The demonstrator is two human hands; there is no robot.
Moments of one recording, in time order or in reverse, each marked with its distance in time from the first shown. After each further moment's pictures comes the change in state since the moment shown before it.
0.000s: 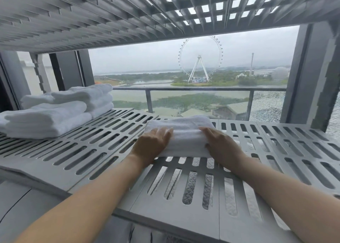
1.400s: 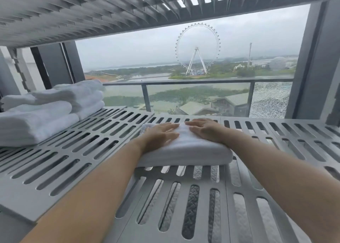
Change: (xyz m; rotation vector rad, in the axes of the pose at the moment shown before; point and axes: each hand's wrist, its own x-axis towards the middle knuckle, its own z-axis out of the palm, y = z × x) left_hand 0.066 -0.013 0.068 -1.211 -0.532 -0.318; right_hand 0.099 0.055 0.048 0.355 -0.393 0.173
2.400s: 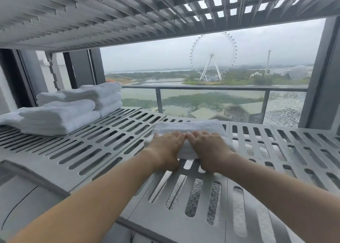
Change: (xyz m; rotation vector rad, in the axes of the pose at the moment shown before) left_hand -0.067 0.042 0.018 0.740 0.032 0.007; right_hand -0.084 -0.087 0.019 -0.708 0.064 -0.118
